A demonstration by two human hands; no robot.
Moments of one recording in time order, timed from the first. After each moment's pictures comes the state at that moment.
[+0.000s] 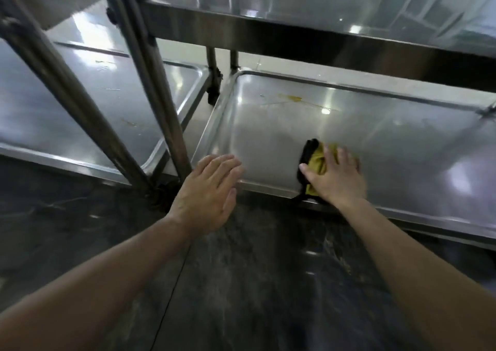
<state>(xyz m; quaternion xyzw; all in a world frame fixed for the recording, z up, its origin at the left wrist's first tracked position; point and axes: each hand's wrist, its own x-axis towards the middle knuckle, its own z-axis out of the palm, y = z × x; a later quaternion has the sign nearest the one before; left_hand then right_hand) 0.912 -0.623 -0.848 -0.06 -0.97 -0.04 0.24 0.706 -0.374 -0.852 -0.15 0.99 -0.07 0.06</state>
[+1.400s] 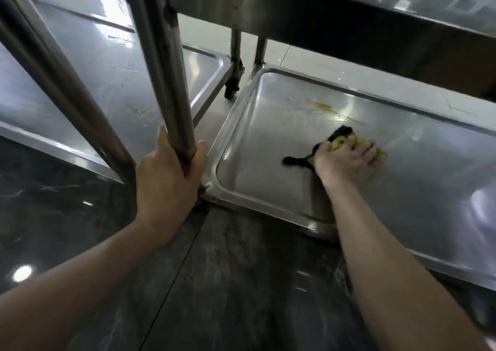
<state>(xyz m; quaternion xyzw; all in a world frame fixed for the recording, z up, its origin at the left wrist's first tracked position) 0.910 -0.659 -0.817 0.31 -0.82 -0.29 0.38 0.642 -0.472 -0.862 0.01 1.00 -0.09 0.01</state>
